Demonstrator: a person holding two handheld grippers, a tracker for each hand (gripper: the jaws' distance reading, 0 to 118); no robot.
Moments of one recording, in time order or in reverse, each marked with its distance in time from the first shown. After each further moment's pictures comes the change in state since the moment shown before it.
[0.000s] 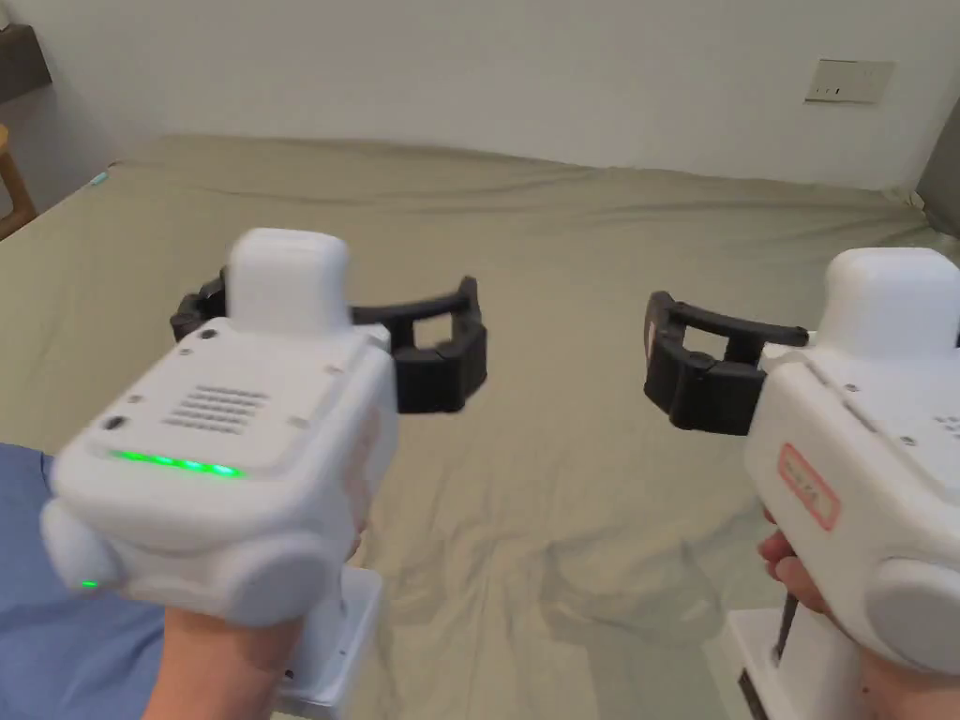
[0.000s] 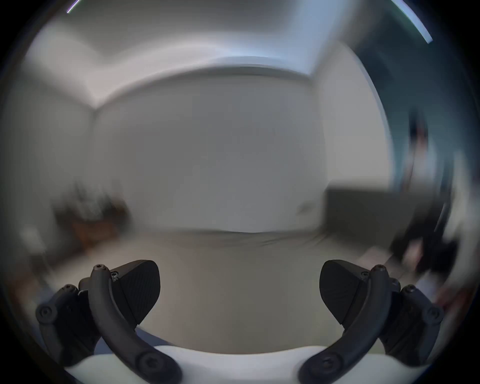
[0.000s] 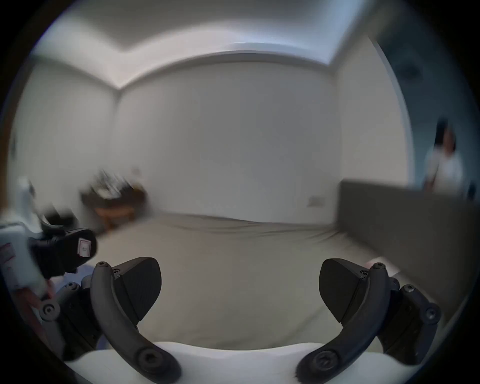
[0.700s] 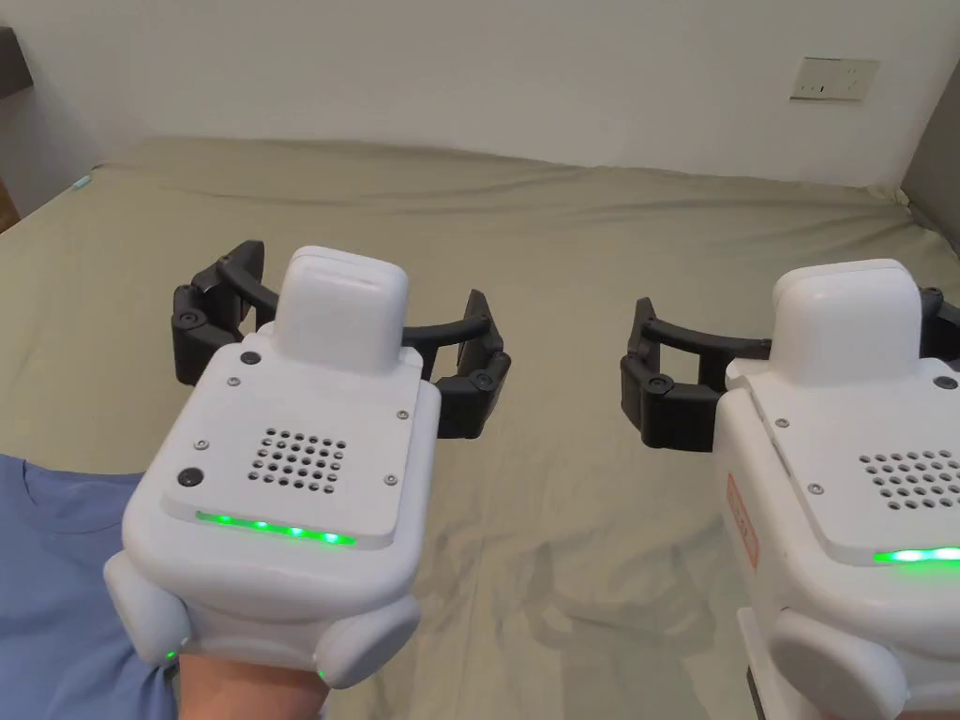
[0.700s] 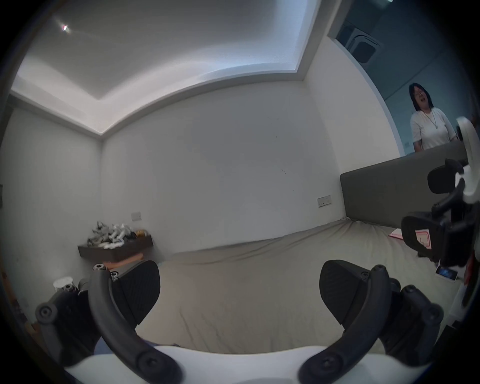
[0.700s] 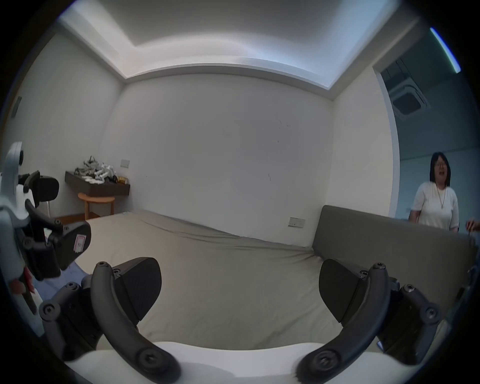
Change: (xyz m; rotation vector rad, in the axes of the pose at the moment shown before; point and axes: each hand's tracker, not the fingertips) left arm 0.048 -0.027 -0.002 0.080 0.257 -0.520; right arm -0.027 -0.011 0.006 0.071 -0.228 0.335
